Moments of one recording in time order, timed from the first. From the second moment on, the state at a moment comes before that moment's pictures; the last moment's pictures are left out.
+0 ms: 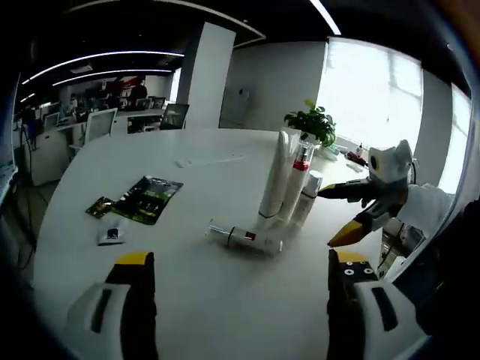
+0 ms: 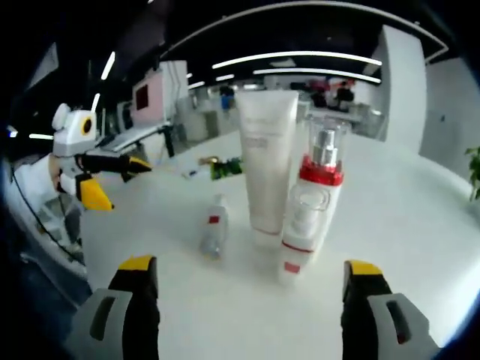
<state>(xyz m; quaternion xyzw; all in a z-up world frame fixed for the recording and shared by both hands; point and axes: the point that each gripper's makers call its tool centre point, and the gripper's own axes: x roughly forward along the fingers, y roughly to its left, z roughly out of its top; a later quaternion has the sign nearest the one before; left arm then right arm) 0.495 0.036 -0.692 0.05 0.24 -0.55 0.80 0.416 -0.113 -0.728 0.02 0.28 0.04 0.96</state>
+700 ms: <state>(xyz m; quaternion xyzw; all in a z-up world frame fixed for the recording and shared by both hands) 0.455 0.022 -0.686 0.00 0.23 -0.51 0.83 0.379 -0.116 -0.728 0.00 0.29 0.10 0.95</state>
